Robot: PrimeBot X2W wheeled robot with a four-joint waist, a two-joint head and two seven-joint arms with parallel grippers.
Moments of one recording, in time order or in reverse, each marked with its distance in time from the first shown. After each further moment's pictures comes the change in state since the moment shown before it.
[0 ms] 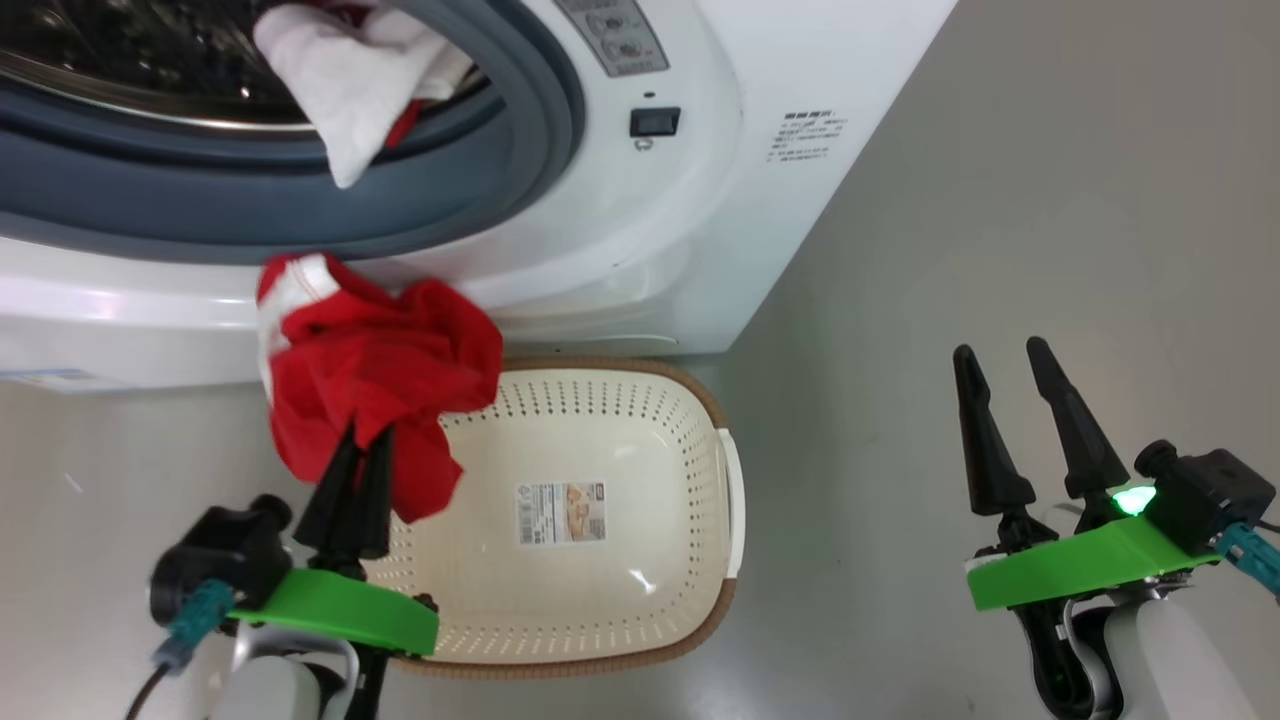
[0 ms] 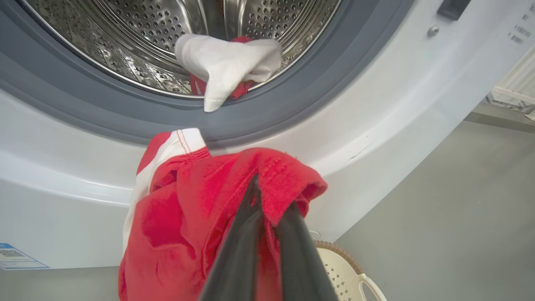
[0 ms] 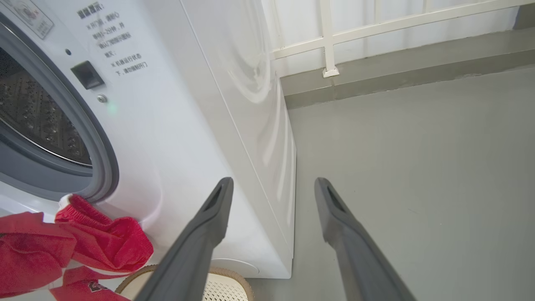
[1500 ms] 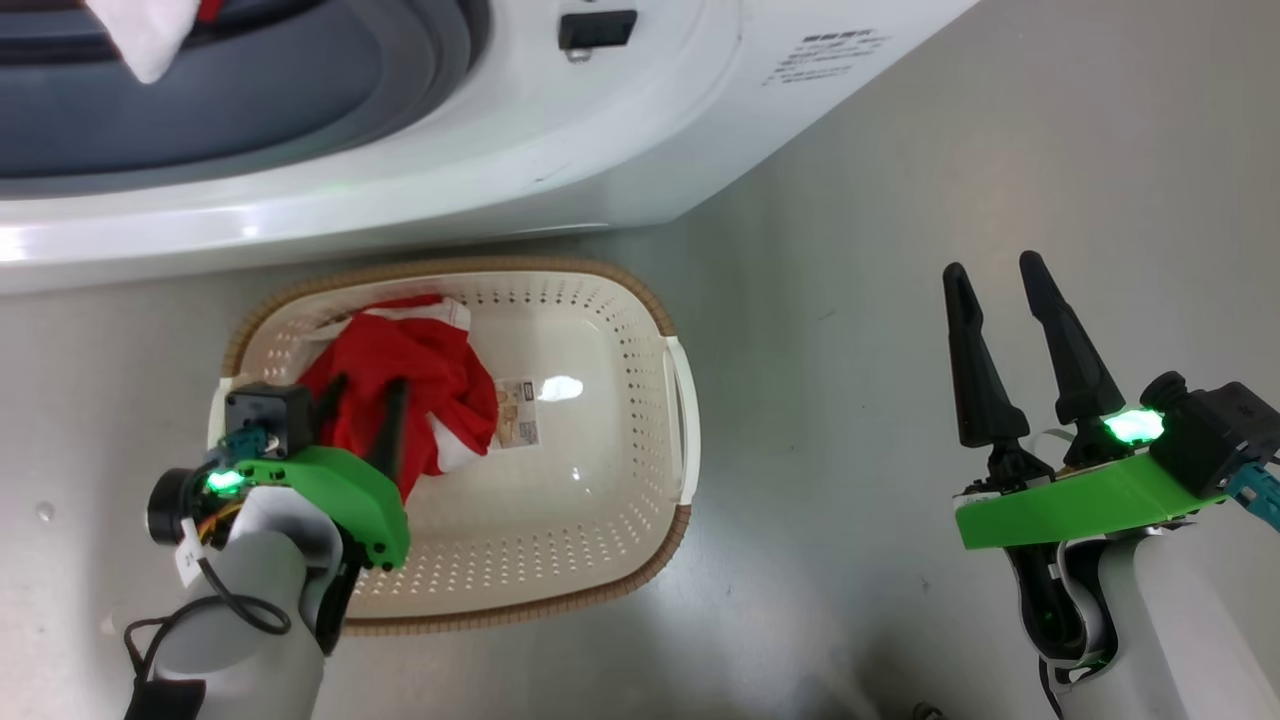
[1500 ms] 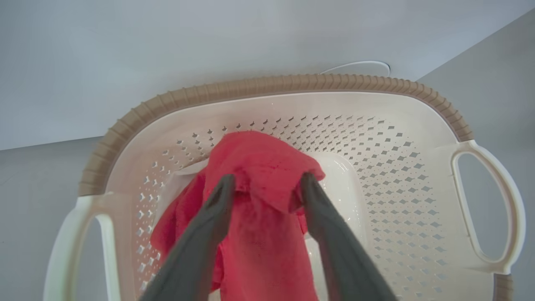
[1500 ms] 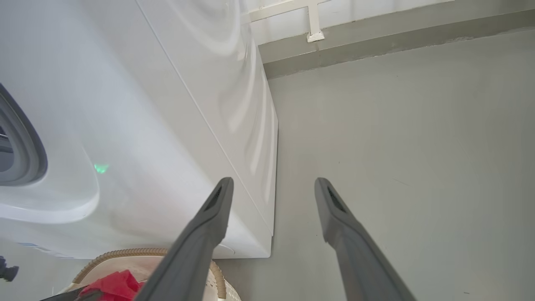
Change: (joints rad) left arm -0.460 0.077 -0.254 0.803 -0.114 -0.001 0.001; right arm -0.109 0.000 0.031 -0.039 0.027 0.000 0.000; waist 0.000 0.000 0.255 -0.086
